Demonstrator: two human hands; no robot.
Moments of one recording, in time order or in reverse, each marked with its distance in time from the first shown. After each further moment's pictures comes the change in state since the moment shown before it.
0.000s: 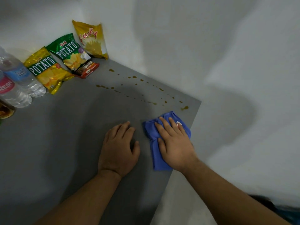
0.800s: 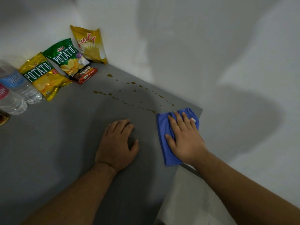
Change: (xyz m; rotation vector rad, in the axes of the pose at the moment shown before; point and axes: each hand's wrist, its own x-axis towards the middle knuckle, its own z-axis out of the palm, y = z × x) left_hand 0.048 -0.005 0.000 -0.001 0.001 0.072; right_hand 0.042 0.061 -0.015 -0.071 -0.044 0.044
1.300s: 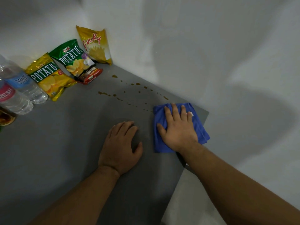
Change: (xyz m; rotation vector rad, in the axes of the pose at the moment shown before) left_hand 0.002 -0.003 0.004 -0.009 0.012 0.013; right_hand 0.051 -0.036 -0.006 -0.043 -0.009 0.108
